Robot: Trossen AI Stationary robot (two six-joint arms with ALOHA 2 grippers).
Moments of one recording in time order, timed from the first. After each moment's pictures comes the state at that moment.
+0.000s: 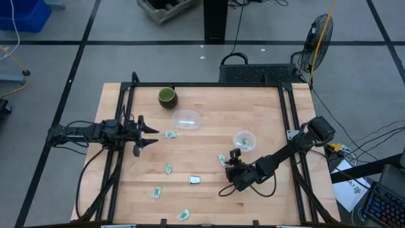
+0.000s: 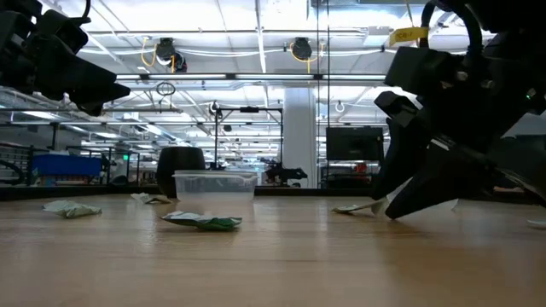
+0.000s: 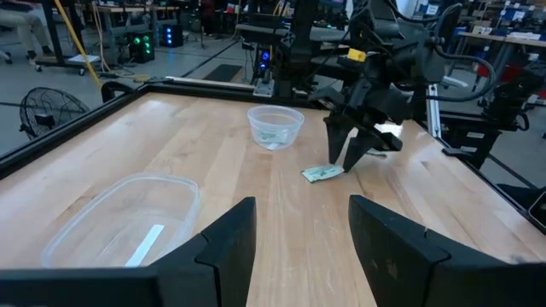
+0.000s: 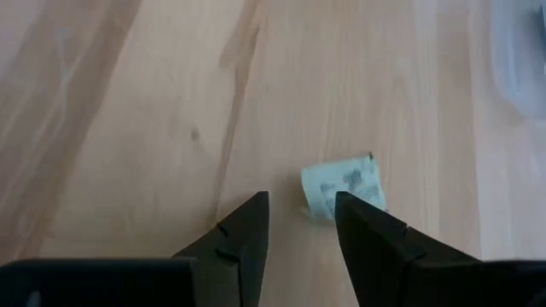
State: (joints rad) left arm -0.03 0.05 0.07 -0.15 -0.01 -0.11; right arm 0.55 1.79 0.82 -0.12 0.61 0.08
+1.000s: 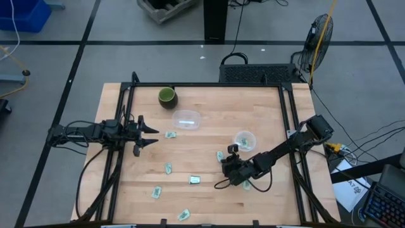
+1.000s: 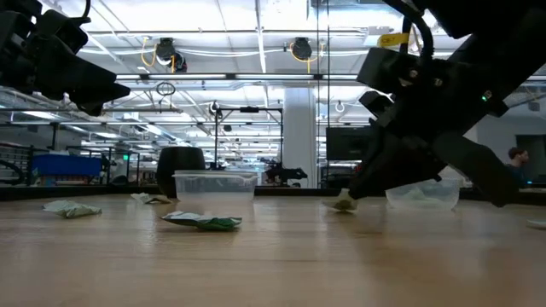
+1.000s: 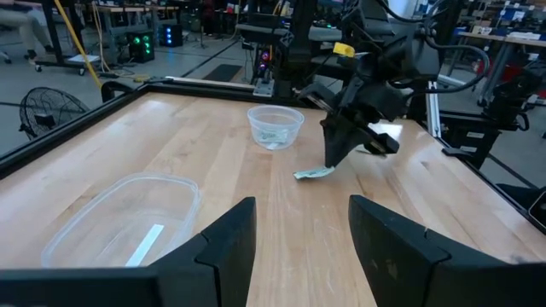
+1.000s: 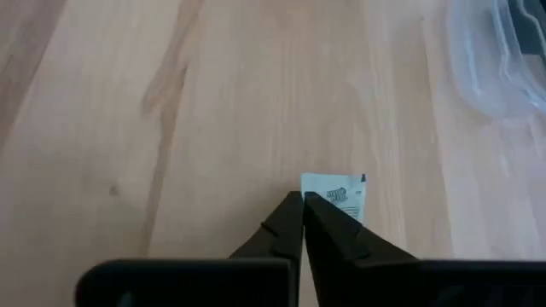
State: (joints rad) left arm -0.03 0.05 0.07 -0.15 -0.01 -0.11; right arm 0.48 1.80 0.82 -0.01 0.63 0.05
